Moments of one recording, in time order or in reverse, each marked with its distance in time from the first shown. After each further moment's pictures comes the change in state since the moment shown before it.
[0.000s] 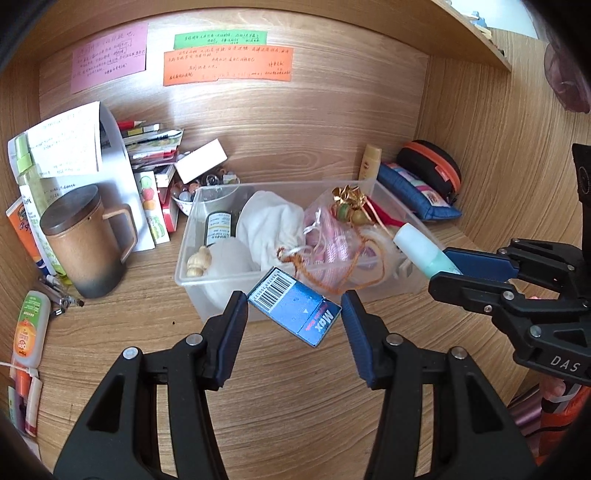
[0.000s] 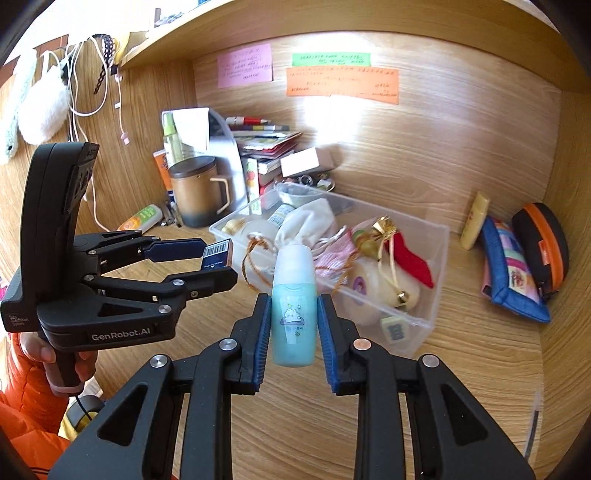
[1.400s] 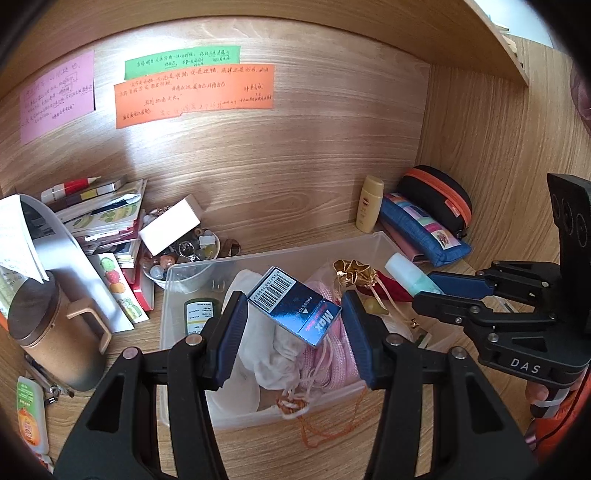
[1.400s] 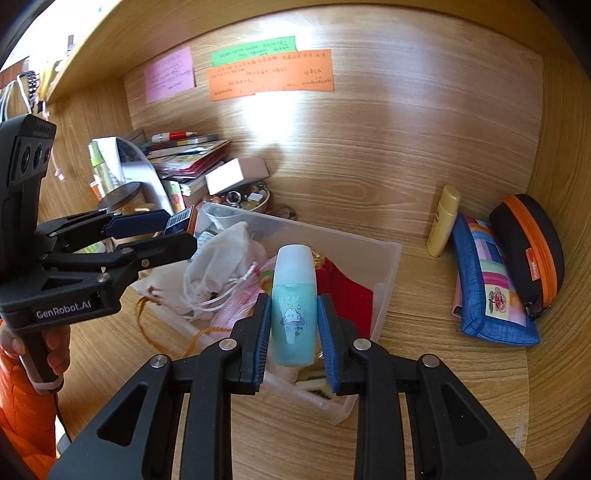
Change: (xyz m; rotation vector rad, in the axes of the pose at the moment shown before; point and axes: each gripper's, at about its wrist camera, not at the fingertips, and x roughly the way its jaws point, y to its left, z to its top) left arm 0.057 0.001 0.074 0.066 -0.031 -0.042; right arm 0.054 -0.077 0.035 0.105 0.035 -0.091
